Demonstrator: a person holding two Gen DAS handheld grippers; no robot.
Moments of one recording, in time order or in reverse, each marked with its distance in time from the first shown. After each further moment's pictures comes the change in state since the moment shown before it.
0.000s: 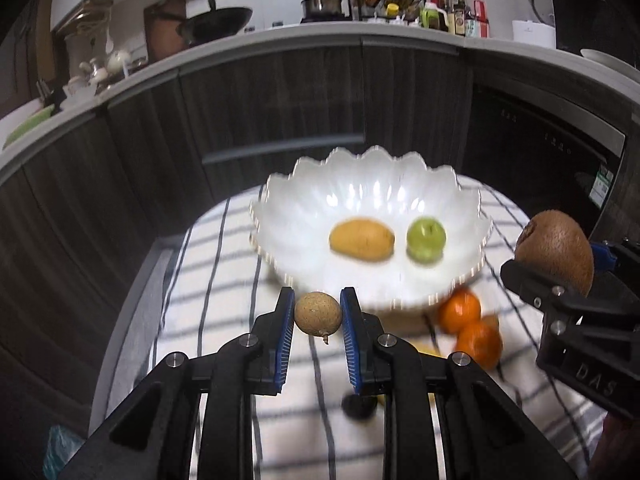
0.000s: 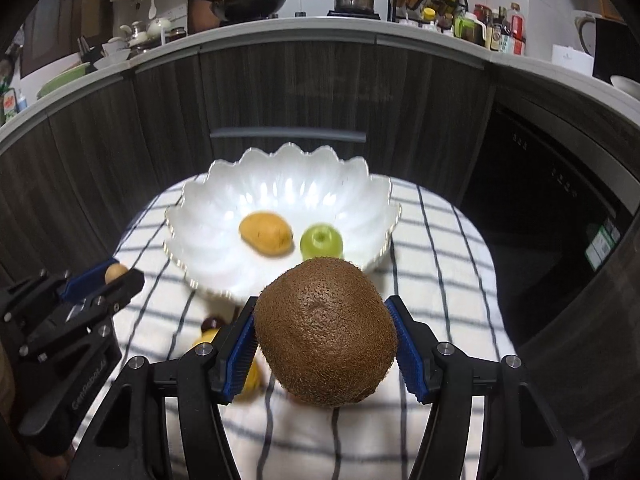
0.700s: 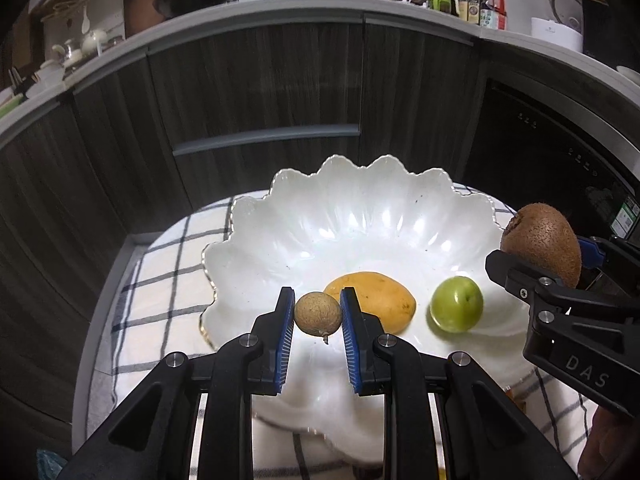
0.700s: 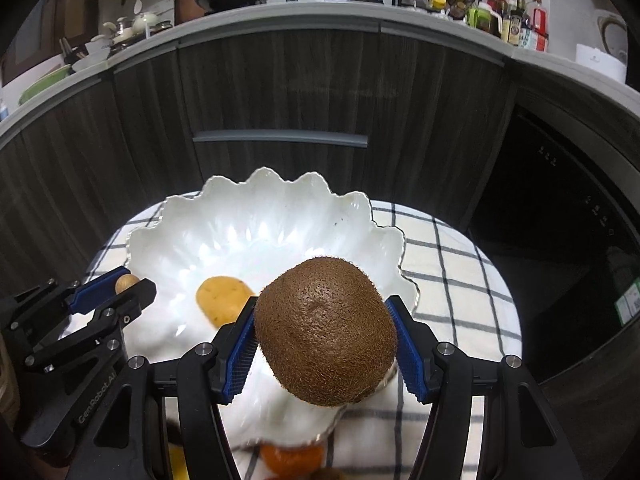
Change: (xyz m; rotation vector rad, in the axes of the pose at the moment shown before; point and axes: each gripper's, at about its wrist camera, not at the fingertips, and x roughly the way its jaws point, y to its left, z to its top) left arm 0.107 0.006 0.057 -0.030 0.085 -0.073; right arm 0.102 -0.014 0.068 0.007 0.057 -0.003
